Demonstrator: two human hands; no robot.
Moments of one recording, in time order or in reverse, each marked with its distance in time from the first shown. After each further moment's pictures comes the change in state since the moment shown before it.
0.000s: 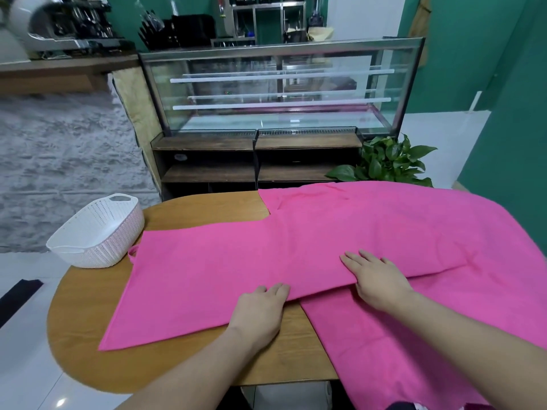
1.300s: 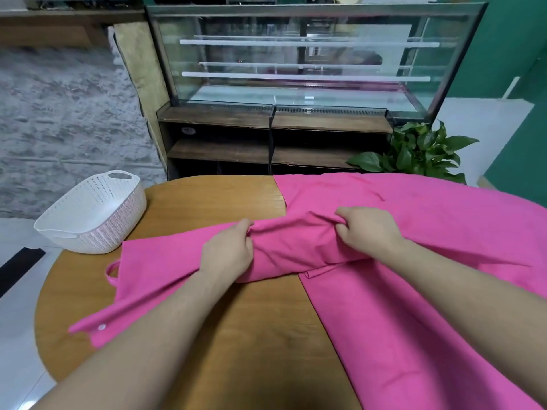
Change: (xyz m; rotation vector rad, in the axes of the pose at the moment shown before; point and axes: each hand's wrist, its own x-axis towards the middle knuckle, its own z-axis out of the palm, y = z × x) left_hand 0.061 -0.103 -0.042 -0.336 0.270 -0.390; right_hand 0.105 -0.036 -0.066 0.039 0.368 -0.025
